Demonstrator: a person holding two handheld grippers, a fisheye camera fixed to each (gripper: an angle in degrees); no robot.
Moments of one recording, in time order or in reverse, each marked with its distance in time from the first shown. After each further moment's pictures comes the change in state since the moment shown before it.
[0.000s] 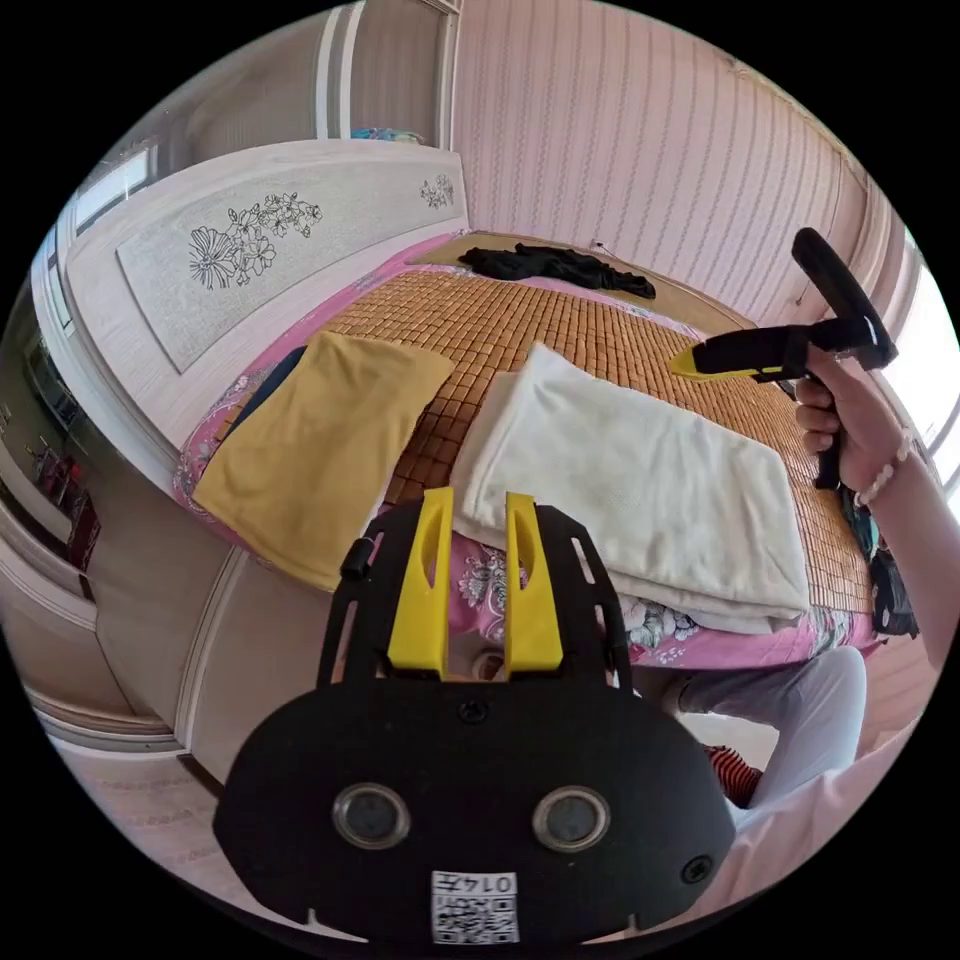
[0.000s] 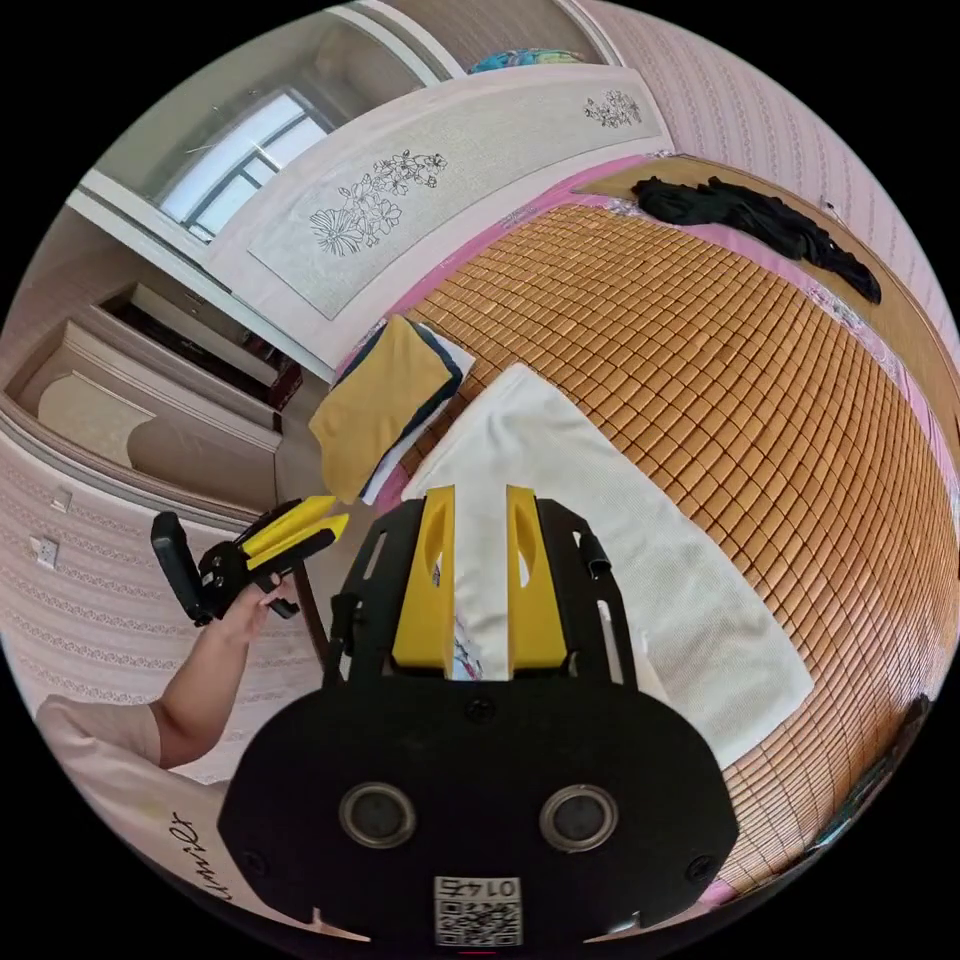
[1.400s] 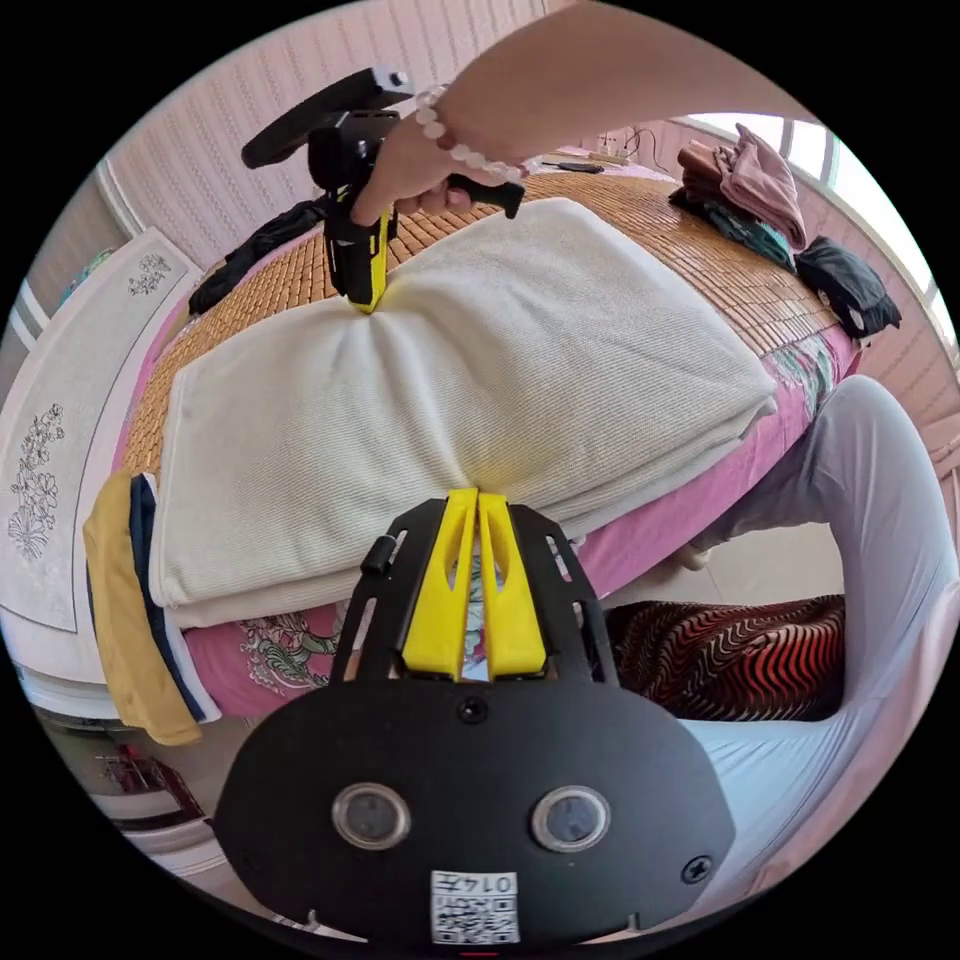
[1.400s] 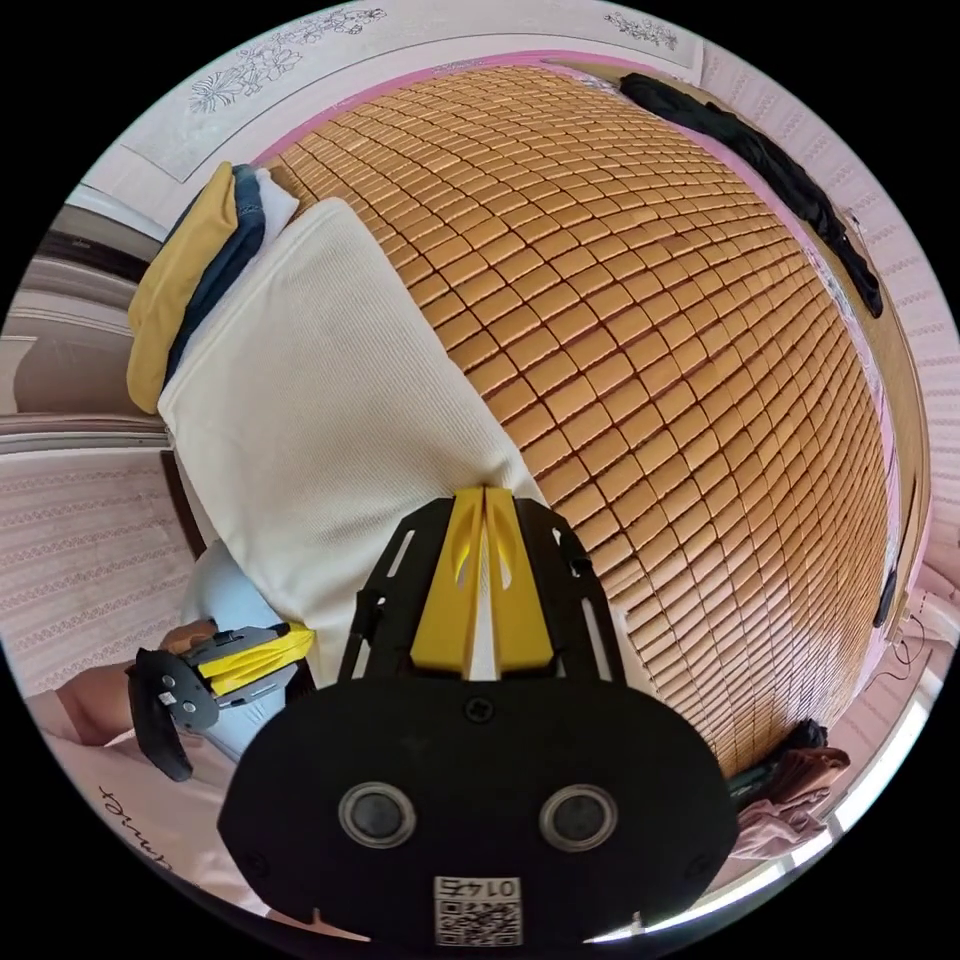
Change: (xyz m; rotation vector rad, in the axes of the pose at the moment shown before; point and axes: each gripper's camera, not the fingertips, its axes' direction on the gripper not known) left arm 0.351 0.069 0.088 -0.166 0.128 0.685; right arm 0.126 -0.010 0.073 -0.385 0.309 -0.073
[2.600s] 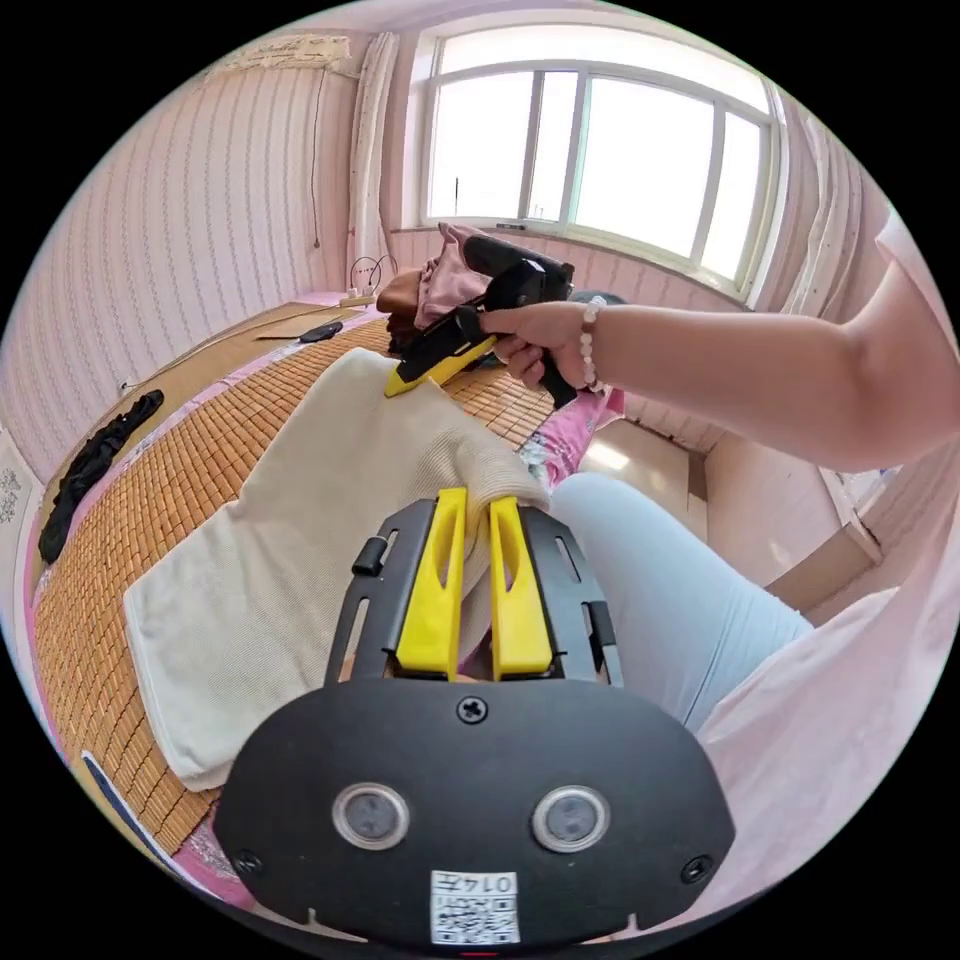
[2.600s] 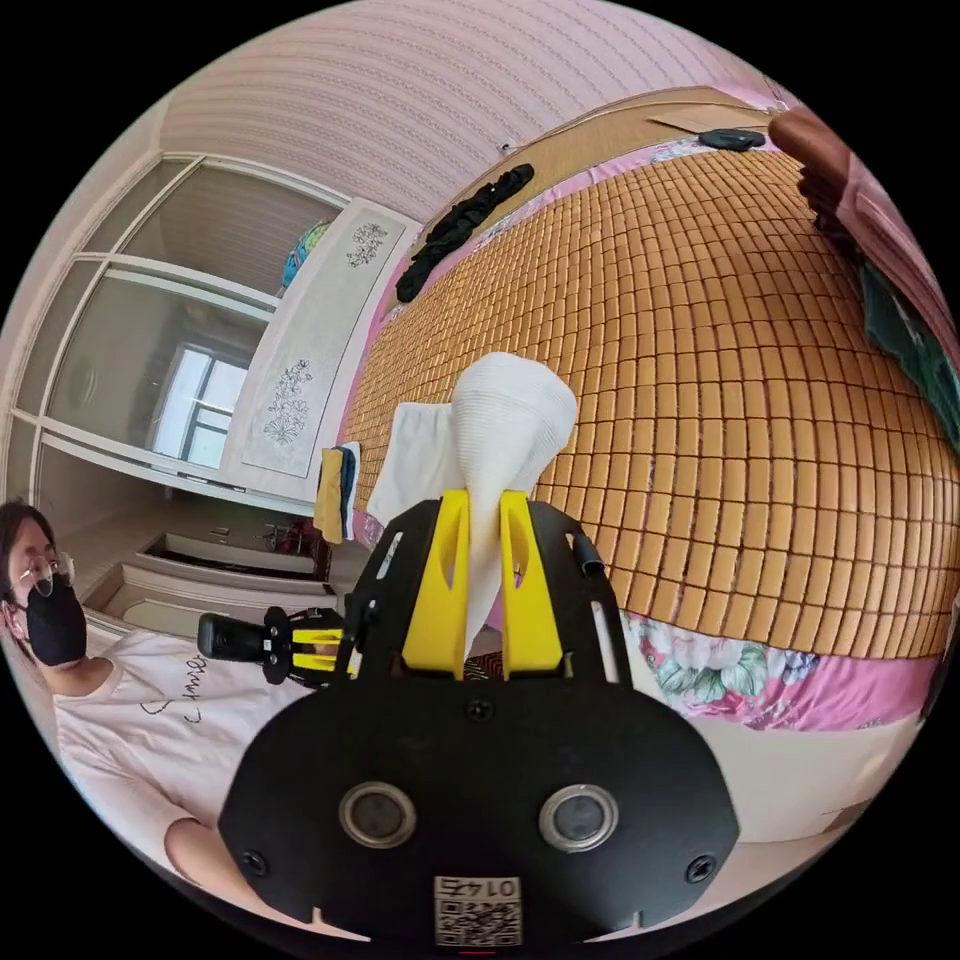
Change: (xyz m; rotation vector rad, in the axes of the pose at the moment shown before) left arm 0.201 -0.122 -0.118 0.393 0.453 0.381; right arm 0.254 0.648 -0.023 0.627 -0.593 0.684
